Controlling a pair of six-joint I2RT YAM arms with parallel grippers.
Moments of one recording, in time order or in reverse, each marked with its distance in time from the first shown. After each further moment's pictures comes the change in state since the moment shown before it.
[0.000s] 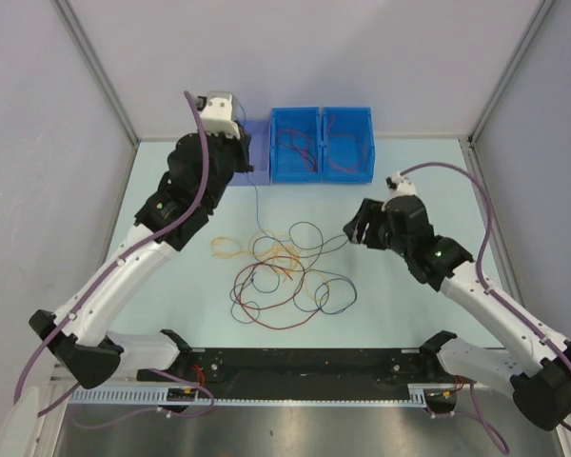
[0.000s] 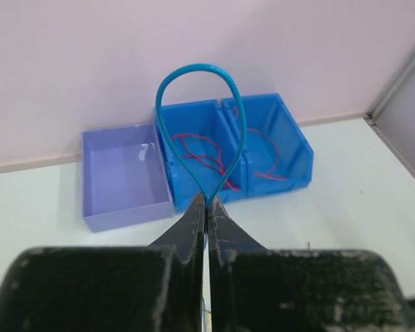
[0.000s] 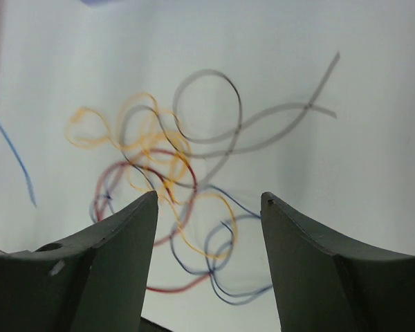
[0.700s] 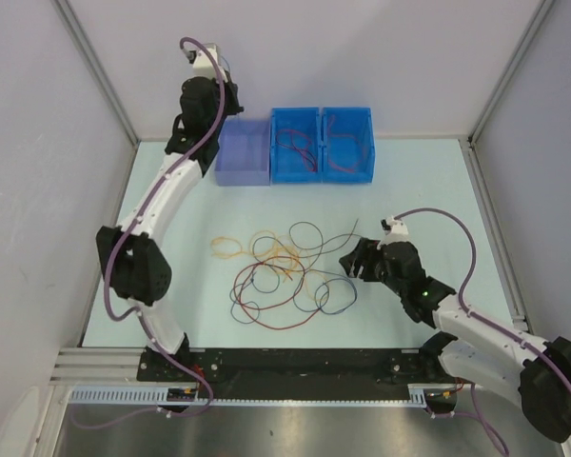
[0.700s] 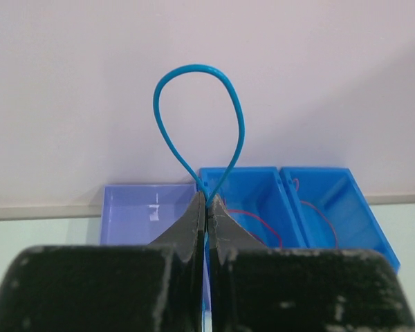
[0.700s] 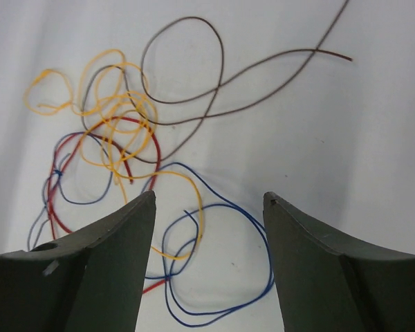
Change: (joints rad) left arm 0.383 0.533 0.314 0.276 0.249 -0.068; right arm 0.063 -0.088 -0.555 0.460 0.015 0.016
